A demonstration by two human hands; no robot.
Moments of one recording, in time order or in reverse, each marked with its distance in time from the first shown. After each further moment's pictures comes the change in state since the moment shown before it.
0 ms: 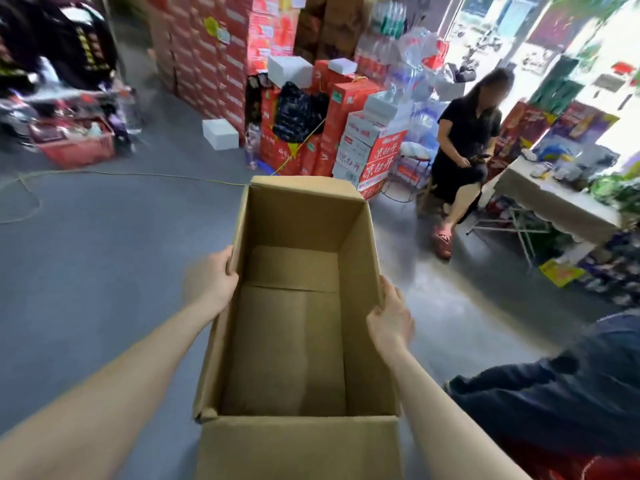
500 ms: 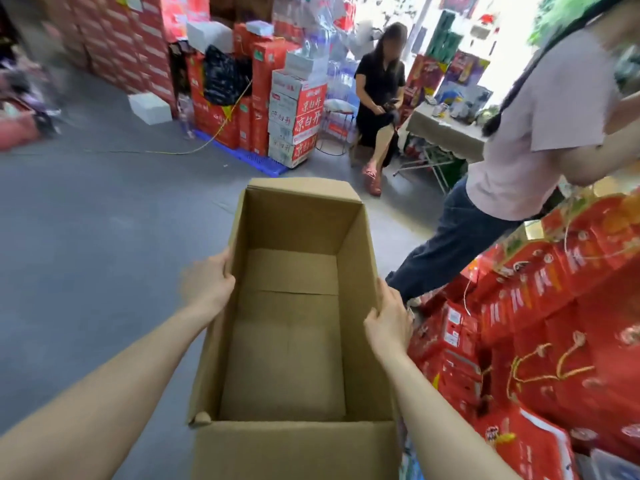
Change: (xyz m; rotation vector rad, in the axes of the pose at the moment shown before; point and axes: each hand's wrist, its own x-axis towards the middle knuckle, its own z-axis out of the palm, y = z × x) left_hand -0.399 -0.005 -0.034 0.036 -0.096 0.253; right_hand -0.407 0.177 -0.113 -0.061 0.162 0.181
